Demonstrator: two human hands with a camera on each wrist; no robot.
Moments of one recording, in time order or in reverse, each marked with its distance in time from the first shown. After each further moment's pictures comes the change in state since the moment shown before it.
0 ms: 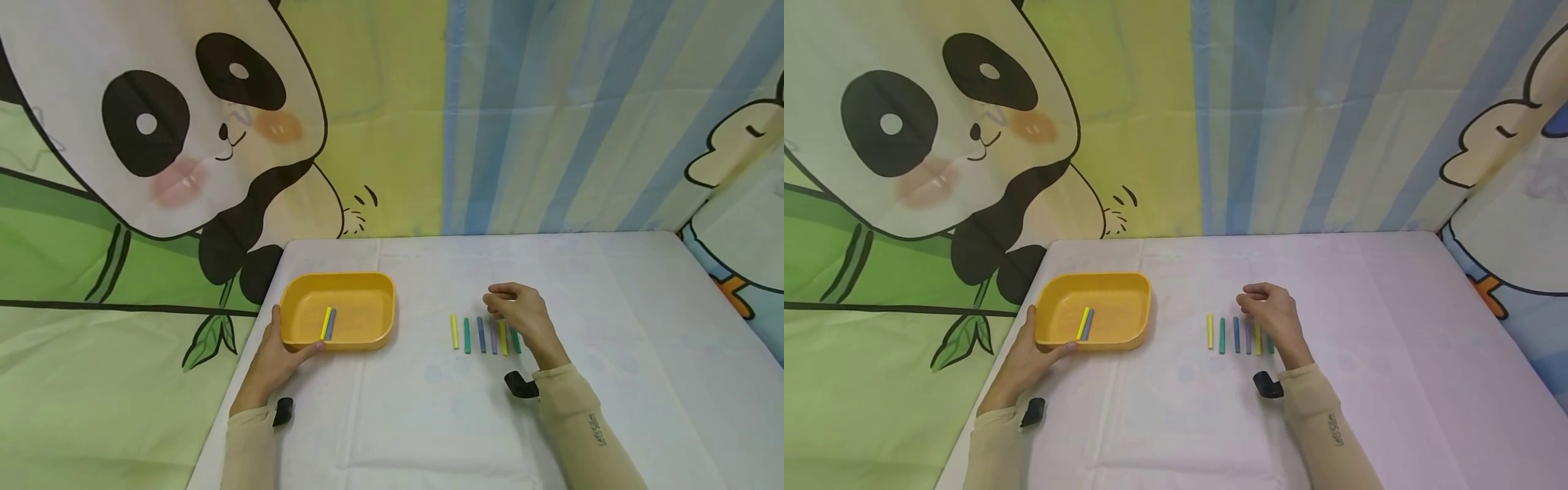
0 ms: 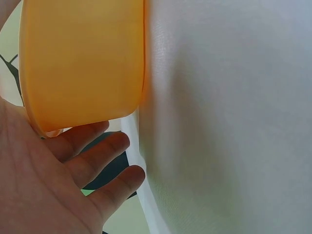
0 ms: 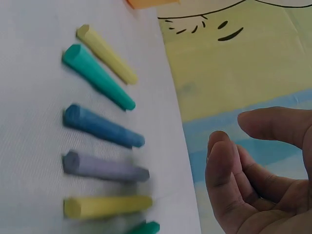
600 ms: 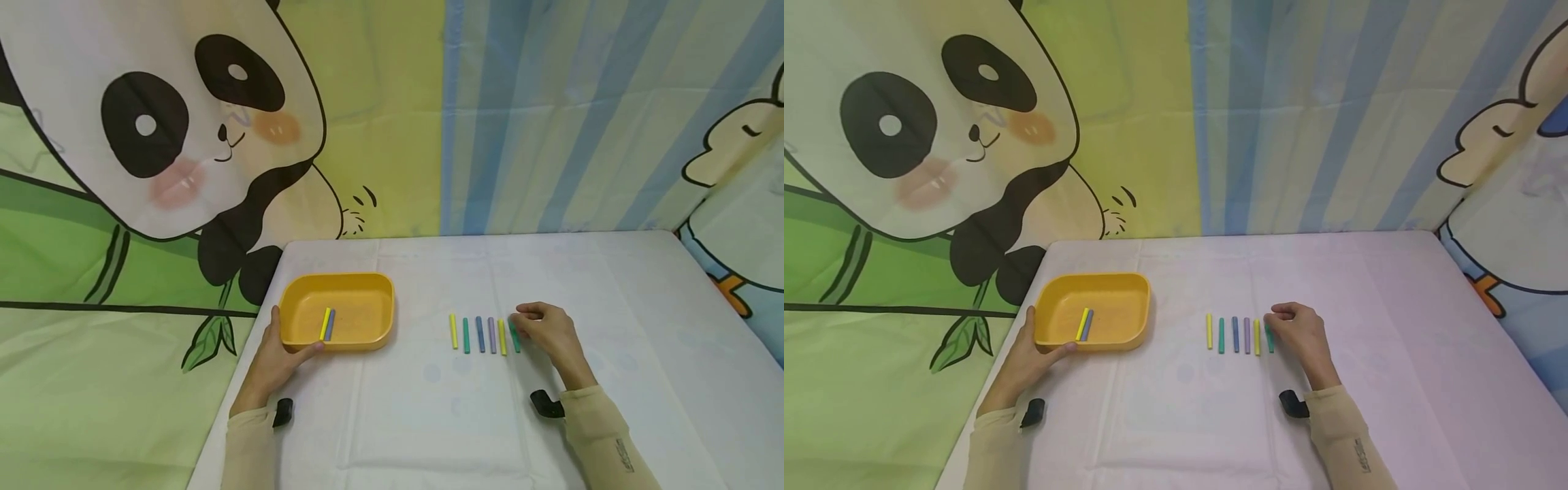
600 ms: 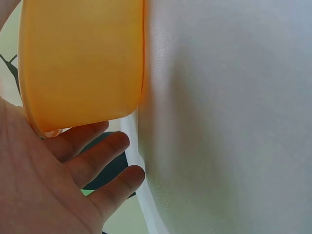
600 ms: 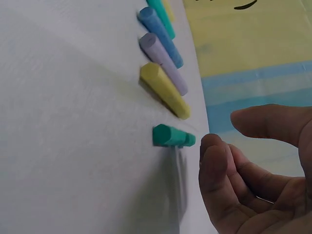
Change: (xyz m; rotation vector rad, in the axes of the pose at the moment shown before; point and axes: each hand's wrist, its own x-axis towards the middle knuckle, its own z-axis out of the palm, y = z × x) left_hand 0.000 -0.002 0.001 -0.019 0.007 0.014; right_hand -0.018 0.041 -0.032 -0.184 0.036 0.011
